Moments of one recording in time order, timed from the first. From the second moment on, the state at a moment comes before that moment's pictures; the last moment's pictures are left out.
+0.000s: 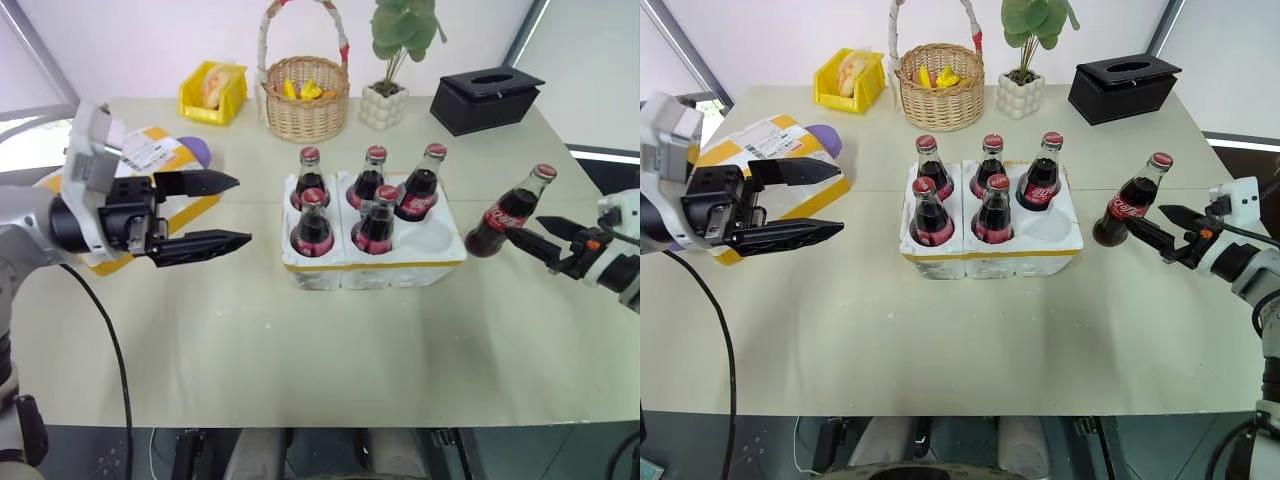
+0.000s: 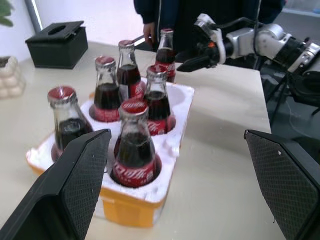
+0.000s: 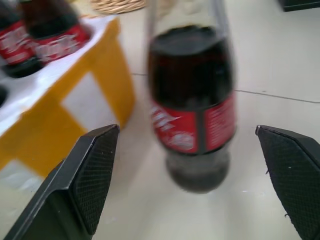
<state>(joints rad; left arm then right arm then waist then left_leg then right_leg) -0.49 0.96 0.37 -0.40 -0.99 0.90 -1.07 -0.29 -0.87 -0.44 0.20 0.59 0.58 0.84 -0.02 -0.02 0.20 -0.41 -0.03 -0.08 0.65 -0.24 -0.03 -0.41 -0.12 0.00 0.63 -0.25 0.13</state>
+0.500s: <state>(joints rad) -0.52 0.96 0.34 -0.40 -0.99 0.90 -1.04 -0.43 -0.76 -0.36 0.36 0.52 0.53 0.79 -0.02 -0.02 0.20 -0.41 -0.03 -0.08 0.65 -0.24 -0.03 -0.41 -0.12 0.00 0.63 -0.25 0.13</state>
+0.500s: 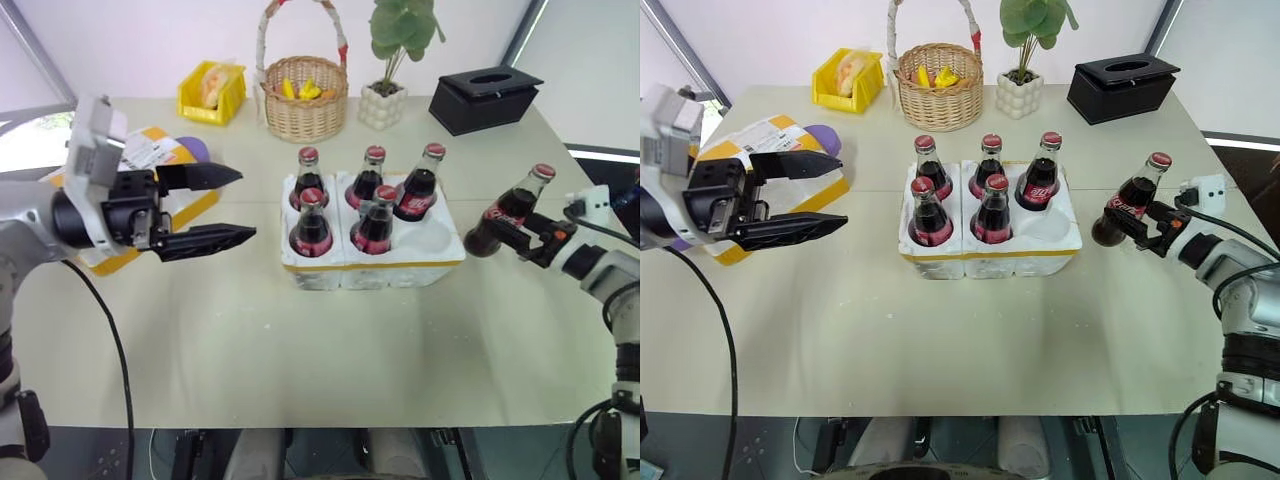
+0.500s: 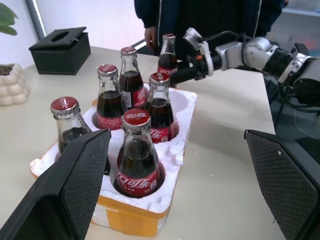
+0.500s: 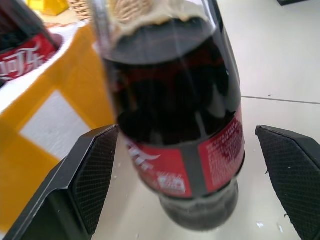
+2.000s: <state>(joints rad) -0.47 0.95 0.33 -0.40 -0.99 0.86 -1.03 -0.52 -0.87 -0.18 -0.16 0.73 0.80 0.96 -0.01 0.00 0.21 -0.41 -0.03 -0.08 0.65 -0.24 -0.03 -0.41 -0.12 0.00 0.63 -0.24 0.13</state>
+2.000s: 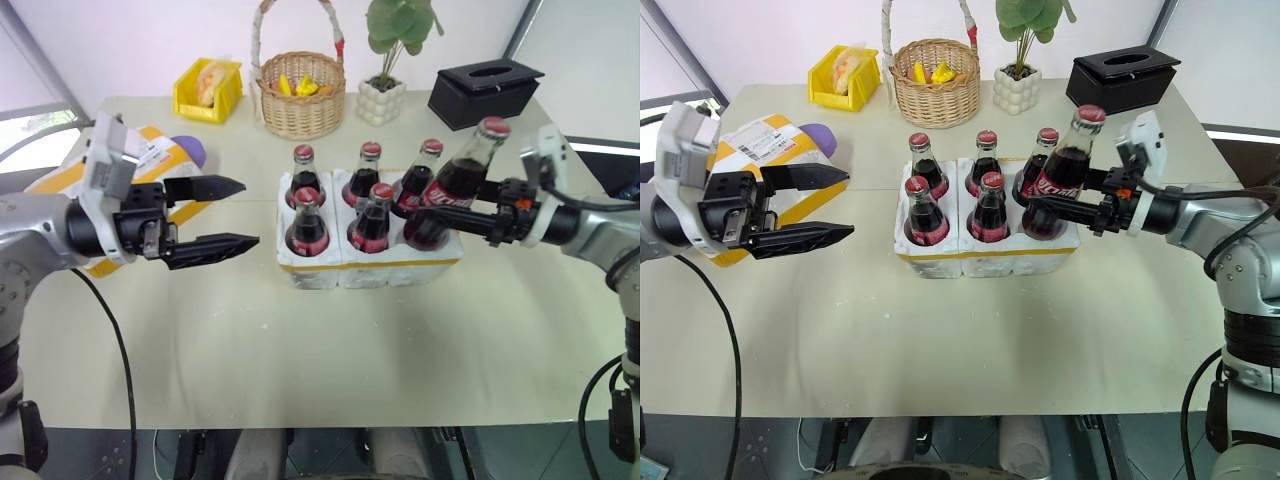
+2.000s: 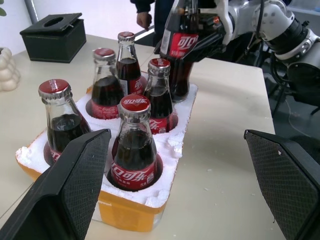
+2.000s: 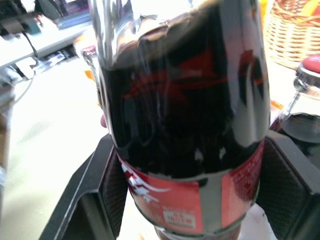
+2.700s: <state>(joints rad) -0.28 0.95 0.38 -0.46 -0.93 0.82 -0.91 -0.47 -0.79 -0.11 -0.09 0.63 0.73 0.98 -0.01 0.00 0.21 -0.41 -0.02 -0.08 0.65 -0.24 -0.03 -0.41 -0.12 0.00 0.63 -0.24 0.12</state>
